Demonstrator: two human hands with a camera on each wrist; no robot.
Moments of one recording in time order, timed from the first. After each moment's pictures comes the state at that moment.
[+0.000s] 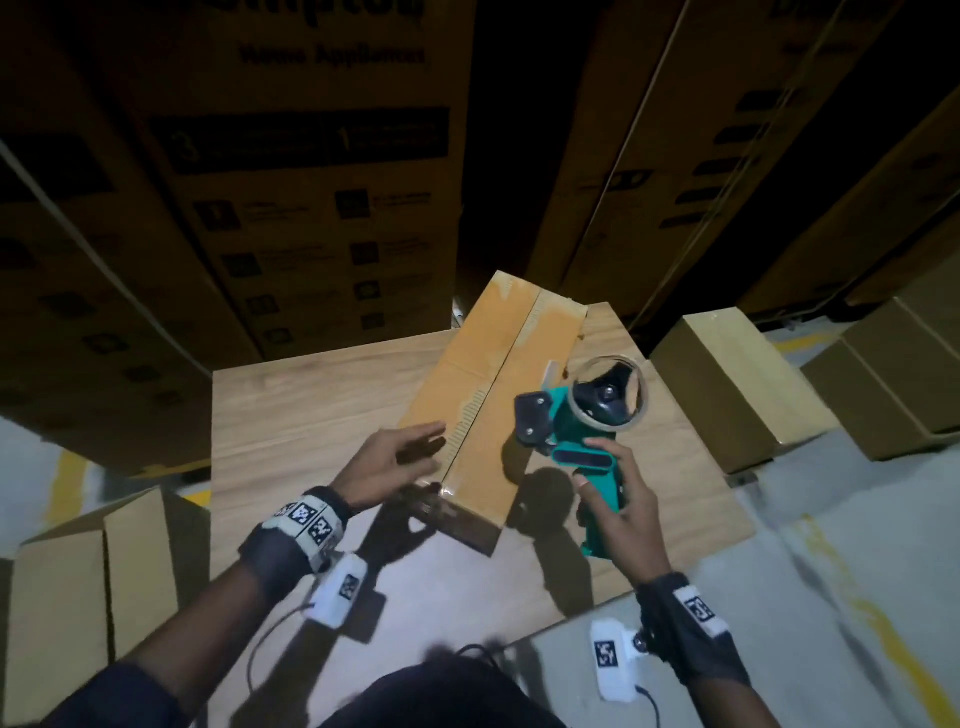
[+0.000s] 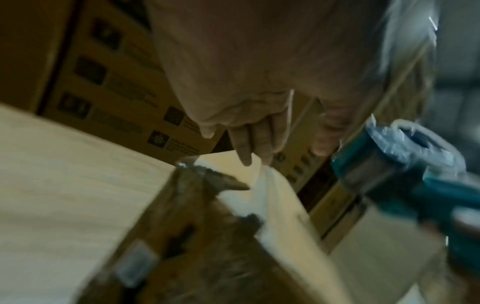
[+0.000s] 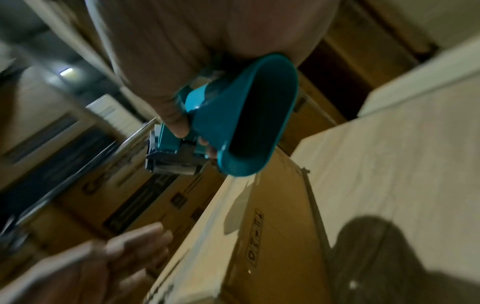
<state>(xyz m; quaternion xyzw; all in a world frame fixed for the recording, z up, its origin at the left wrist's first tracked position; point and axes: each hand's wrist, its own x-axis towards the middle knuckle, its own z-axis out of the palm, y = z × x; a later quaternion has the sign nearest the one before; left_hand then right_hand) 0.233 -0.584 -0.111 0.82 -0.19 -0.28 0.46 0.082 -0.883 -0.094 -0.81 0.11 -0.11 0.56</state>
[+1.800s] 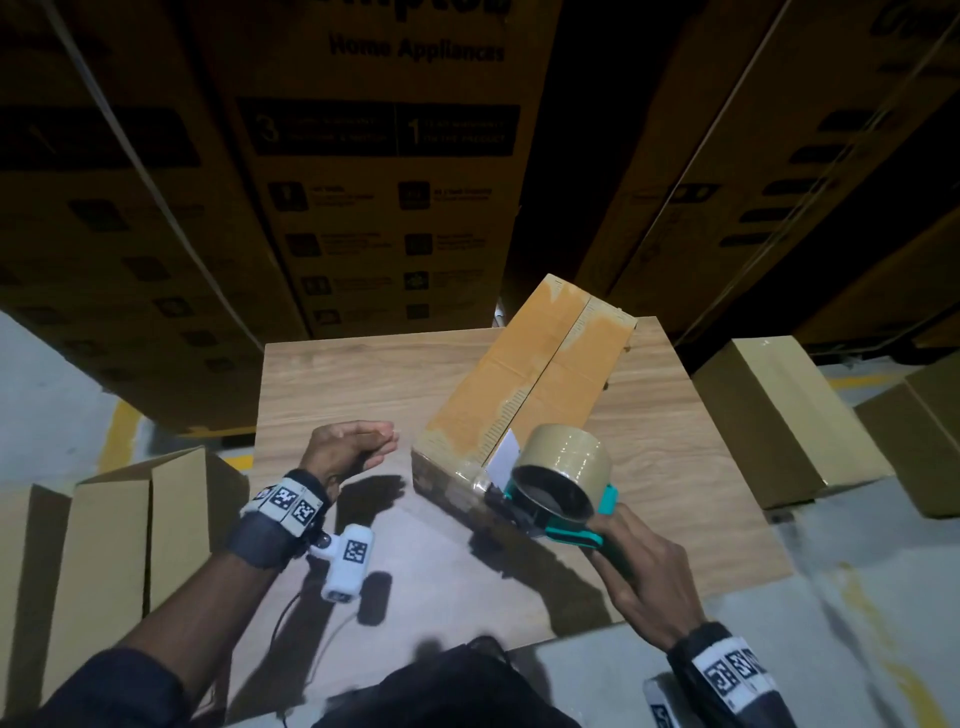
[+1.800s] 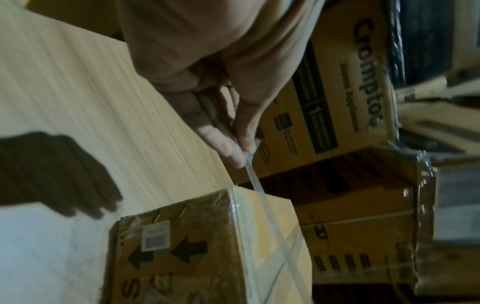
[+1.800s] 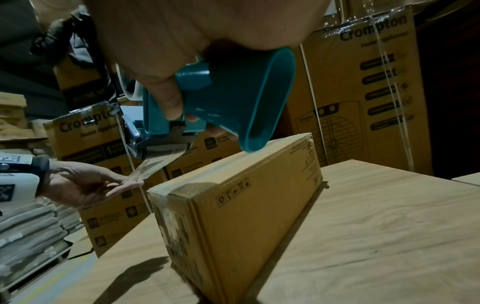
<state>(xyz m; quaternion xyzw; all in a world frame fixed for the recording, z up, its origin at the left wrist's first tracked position) 0.236 -0.508 -0.142 0.61 0.24 -0.19 0.73 0.054 -0.889 -0.117 -0.95 -0.12 -0.06 0.29</state>
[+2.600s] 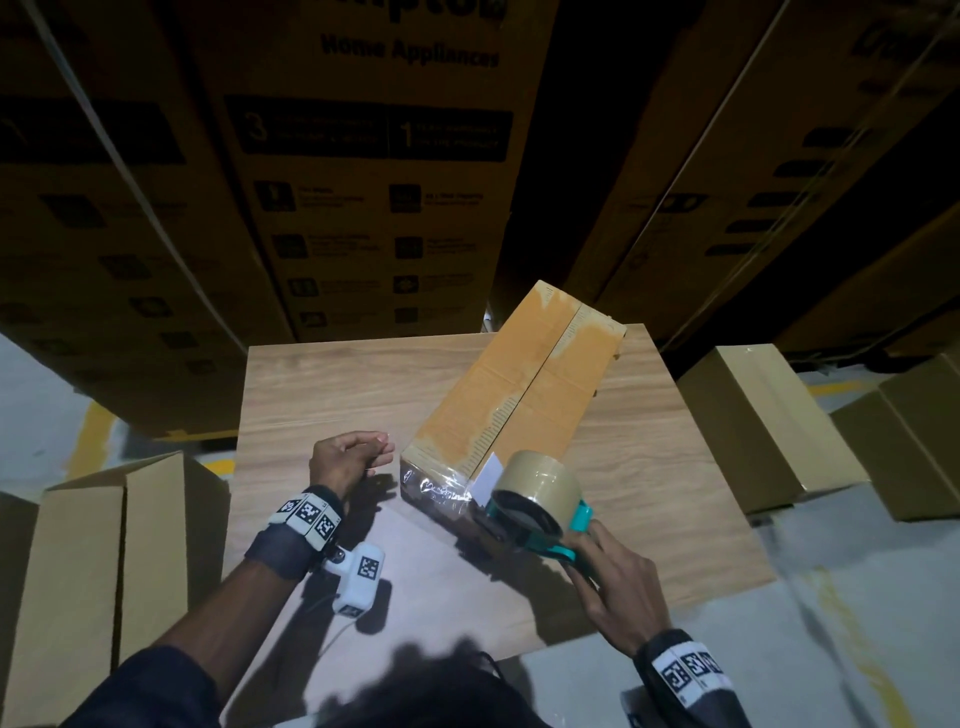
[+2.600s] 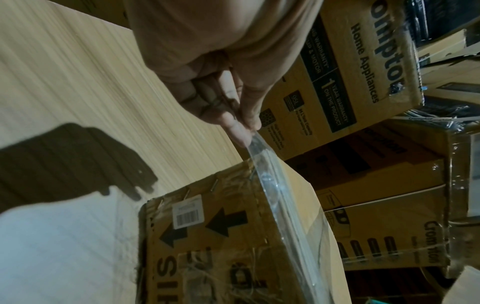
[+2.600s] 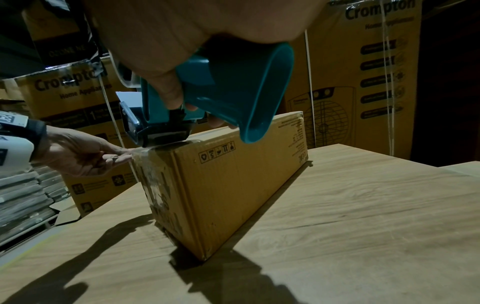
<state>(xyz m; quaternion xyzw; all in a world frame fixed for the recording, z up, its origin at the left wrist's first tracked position) 0.242 -0.536 -0.183 0.64 0.29 -0.13 0.70 0.059 -0.885 -0.153 -0.97 -0.10 -0.02 0.22</state>
